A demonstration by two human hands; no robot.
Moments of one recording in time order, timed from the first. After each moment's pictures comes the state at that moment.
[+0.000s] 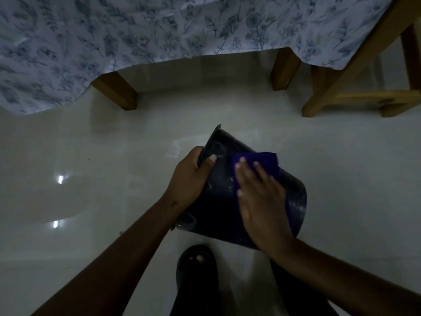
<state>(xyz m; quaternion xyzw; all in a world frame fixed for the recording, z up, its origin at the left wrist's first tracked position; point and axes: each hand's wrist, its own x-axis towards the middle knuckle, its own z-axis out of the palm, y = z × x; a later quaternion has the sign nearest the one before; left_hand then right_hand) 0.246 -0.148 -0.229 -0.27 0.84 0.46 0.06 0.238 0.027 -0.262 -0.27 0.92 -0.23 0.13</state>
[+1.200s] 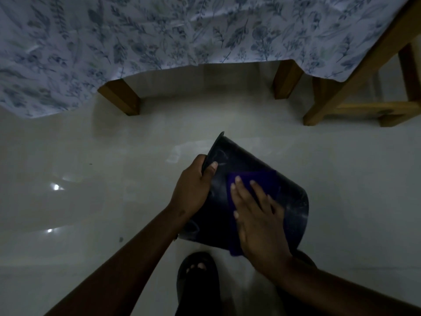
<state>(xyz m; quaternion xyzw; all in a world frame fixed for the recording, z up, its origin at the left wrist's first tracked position) 0.250 -0.153 -0.243 -0.26 0.85 0.47 0.04 0.266 0.029 -0.265 -0.31 0.93 -0.19 0.11</state>
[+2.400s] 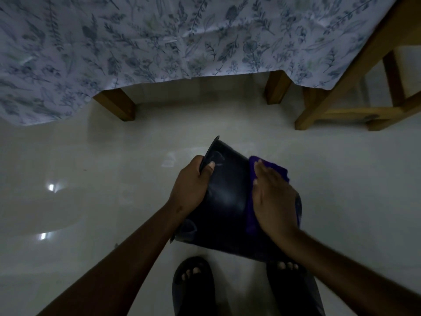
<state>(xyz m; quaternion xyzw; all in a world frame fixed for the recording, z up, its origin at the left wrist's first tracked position) 0.232 -0.154 -0.245 -0.26 0.86 0.44 0.05 0.195 0.036 -0.277 -0.15 0.96 -0.22 0.11</state>
